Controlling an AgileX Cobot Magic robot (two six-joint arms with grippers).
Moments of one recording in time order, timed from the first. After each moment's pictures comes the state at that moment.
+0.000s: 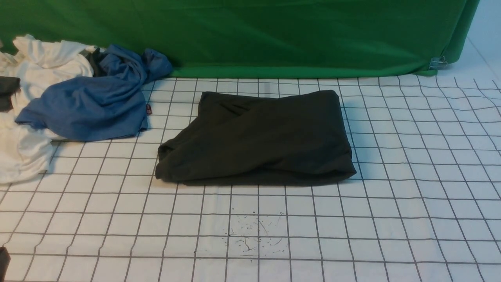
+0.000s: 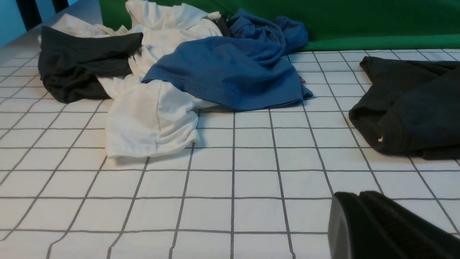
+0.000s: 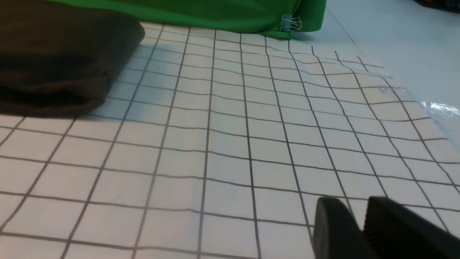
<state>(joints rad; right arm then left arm) 0.00 0.00 0.01 -0.11 0.22 0.00 0.09 0.00 0.01 -0.05 0.23 0.09</state>
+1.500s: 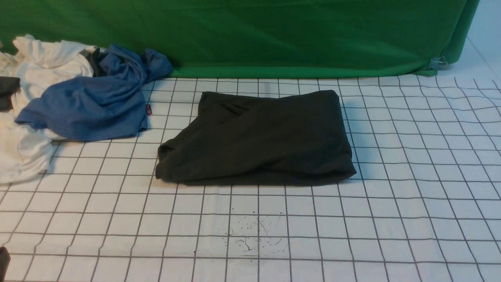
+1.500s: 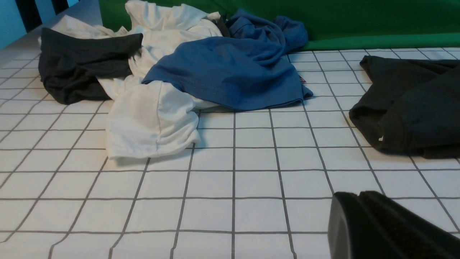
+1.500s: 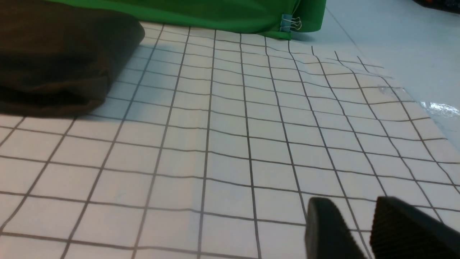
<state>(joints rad) 0.00 0.00 0.01 -0.11 0.22 0.00 0.09 0.00 0.01 -0.05 0.23 0.10</state>
